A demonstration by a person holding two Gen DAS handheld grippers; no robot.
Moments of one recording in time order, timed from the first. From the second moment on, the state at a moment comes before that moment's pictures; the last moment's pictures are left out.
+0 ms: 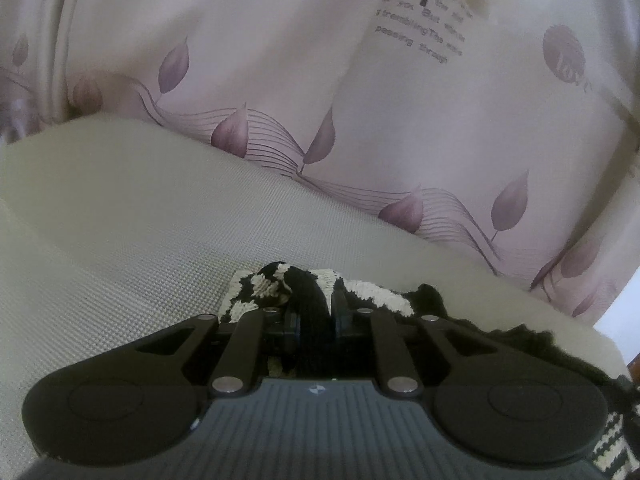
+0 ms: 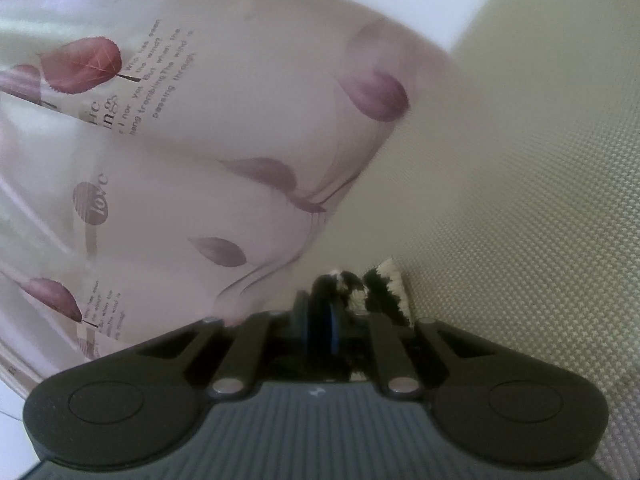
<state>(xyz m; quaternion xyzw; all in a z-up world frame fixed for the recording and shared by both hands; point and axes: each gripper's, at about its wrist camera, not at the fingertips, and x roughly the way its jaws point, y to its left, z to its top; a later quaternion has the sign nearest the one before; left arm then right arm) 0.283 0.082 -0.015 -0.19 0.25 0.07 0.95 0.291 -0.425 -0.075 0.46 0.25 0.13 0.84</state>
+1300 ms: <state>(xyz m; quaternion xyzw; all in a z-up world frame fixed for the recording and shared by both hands) 0.177 0.115 -0.025 -0.16 0.32 0.01 0.93 0.153 -0.425 -0.058 0.29 0.26 0.13 0.91</state>
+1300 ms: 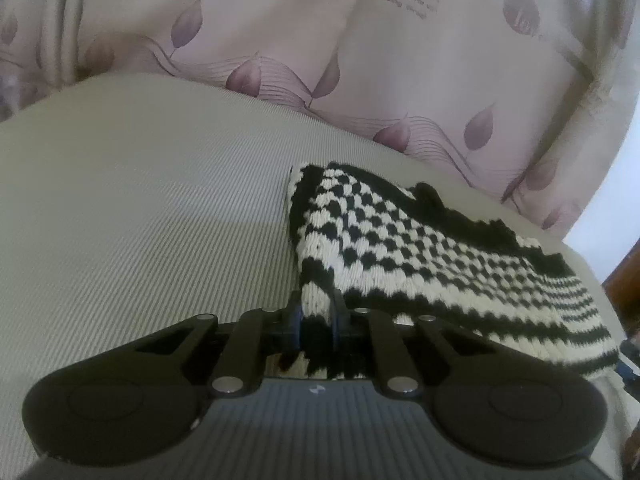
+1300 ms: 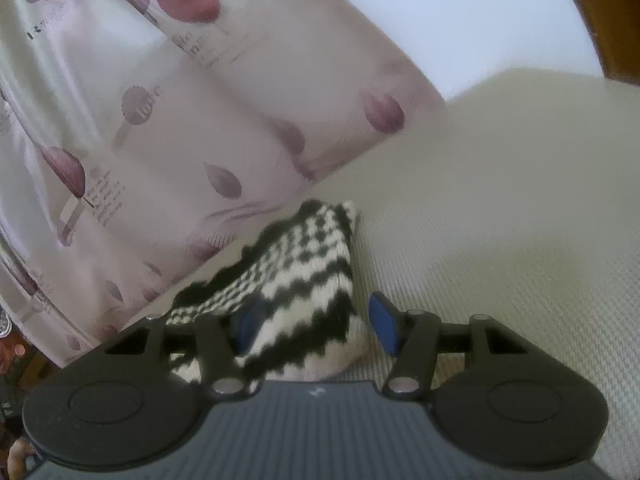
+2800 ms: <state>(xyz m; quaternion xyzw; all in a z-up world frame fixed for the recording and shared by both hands) 0.167 0.113 -0.040 -0.09 0.27 0.09 0.95 0.184 -0.320 -0.014 0.05 0.24 0.09 0.96</state>
